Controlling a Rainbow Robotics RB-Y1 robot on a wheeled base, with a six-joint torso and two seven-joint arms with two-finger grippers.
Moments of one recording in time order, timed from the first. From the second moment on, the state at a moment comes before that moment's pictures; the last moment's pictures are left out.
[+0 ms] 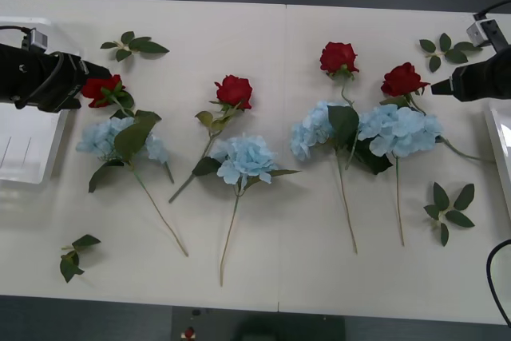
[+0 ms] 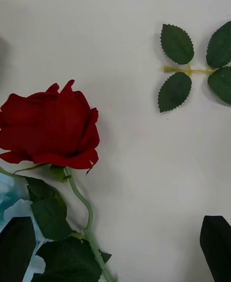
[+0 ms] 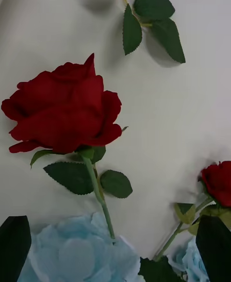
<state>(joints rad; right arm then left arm) -0.69 -0.67 -0.16 -0.98 -0.83 1.10 2.14 -0.69 0.91 -0.32 -1.06 1.47 0.99 -1.27</state>
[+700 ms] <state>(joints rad) -0.70 -0.54 -0.16 -0.90 -0.65 0.89 2.14 -0.77 0.80 -0.48 -0.89 1.42 0.92 -1.25</state>
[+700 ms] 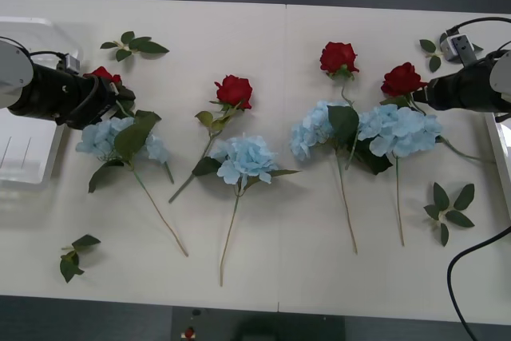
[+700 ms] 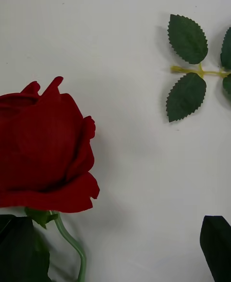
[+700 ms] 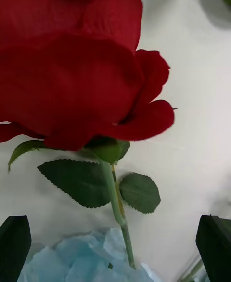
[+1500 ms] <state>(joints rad) -0.70 -0.49 -0.12 -0.85 -0.56 0.85 2.17 -0.92 0.70 -0.67 -0.72 1.35 0.85 -1.24</state>
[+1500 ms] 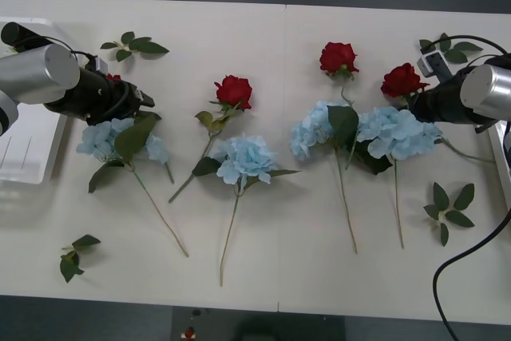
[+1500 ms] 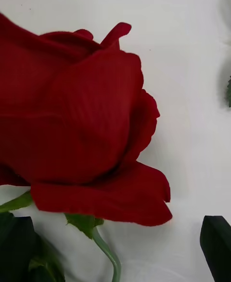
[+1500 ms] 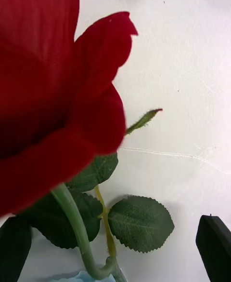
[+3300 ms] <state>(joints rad) -0.70 -0.67 -0.55 -1.24 -0.62 1.57 2.17 -0.94 0.77 -0.46 -1.16 1.24 0.70 -1.24</state>
